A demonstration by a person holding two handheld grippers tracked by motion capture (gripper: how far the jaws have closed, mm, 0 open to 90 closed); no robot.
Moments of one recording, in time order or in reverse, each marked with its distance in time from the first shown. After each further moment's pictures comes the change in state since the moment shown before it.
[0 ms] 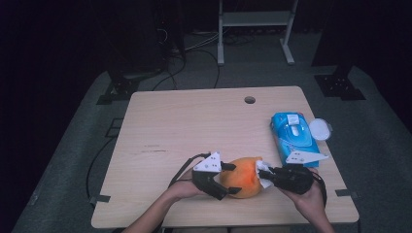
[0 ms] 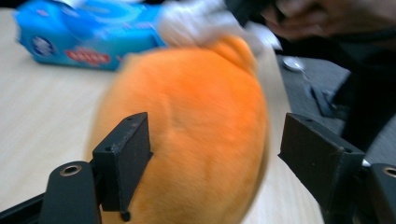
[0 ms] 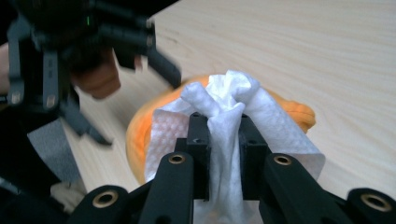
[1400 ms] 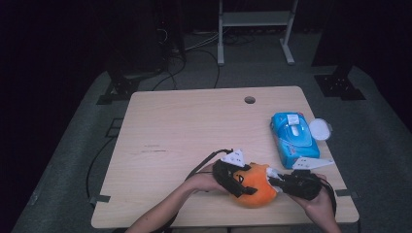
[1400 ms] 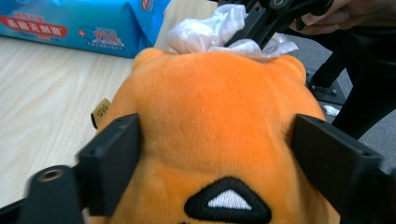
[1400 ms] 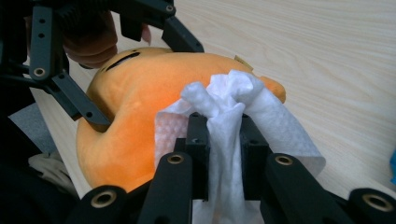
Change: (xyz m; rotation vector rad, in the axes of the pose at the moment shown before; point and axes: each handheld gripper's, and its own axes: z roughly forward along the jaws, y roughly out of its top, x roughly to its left) left arm 0.008 0.011 0.057 0.176 -0.138 -0.034; right arm -0.019 -0.028 -0.008 0.084 -0.059 0.026
